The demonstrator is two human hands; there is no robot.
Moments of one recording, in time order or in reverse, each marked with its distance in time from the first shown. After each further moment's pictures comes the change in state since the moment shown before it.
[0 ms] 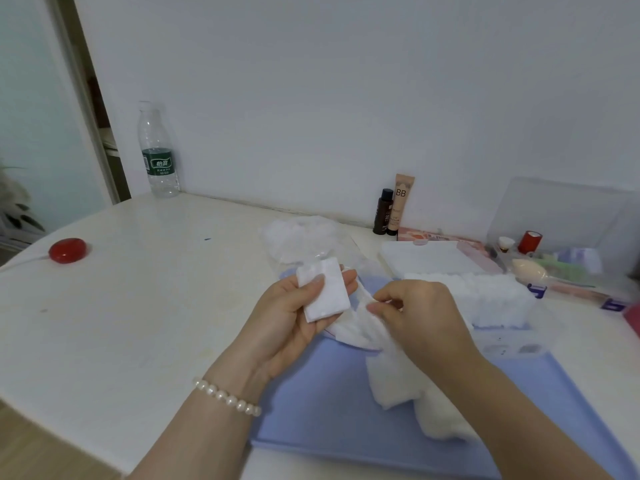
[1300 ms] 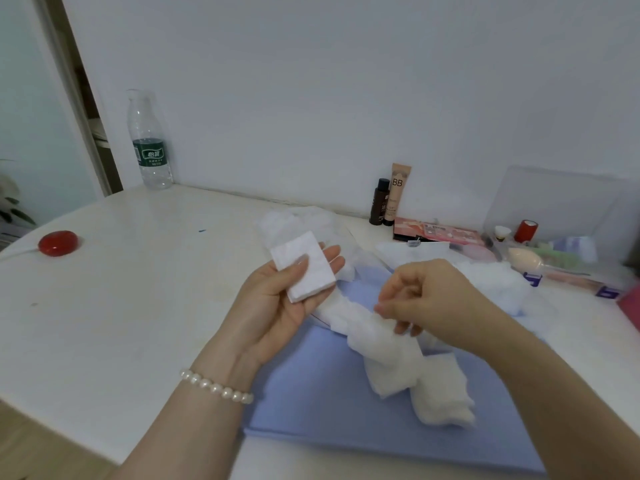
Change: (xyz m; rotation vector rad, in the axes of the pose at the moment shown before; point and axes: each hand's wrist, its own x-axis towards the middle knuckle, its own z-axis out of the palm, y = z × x) left_hand -0.002 0.008 0.001 -0.079 0.013 0.060; right_hand 0.000 -0.008 -0.039 0.379 -0.353 0.276
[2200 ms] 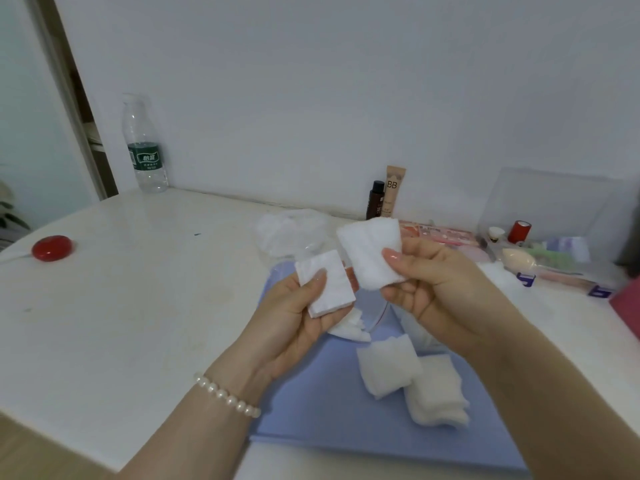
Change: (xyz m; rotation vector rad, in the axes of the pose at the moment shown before) left_hand -0.002 -0.019 0.009 0.066 -0.057 -0.075; right_hand -0.008 -0.014 -0.003 1.022 -0.041 -0.032
